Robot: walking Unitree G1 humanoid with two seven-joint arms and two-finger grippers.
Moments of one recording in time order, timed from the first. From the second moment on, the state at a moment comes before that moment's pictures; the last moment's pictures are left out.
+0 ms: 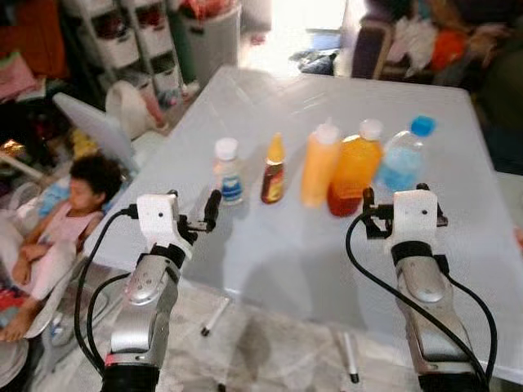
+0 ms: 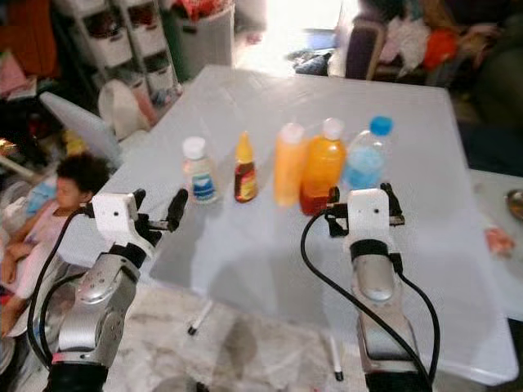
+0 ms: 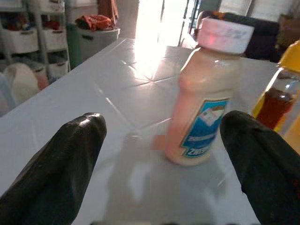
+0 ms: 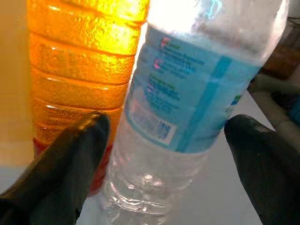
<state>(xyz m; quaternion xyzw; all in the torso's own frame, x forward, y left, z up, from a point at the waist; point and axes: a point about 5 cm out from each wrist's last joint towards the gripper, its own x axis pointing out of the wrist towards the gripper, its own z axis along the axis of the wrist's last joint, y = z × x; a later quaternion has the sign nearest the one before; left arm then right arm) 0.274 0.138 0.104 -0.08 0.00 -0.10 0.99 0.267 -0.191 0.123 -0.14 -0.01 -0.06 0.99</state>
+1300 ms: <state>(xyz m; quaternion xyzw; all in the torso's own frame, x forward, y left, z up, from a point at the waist) 0.275 0.136 0.110 -0.07 0.00 -0.12 0.99 0.268 -0.175 0.163 -0.20 -0.12 -0.06 0.97</state>
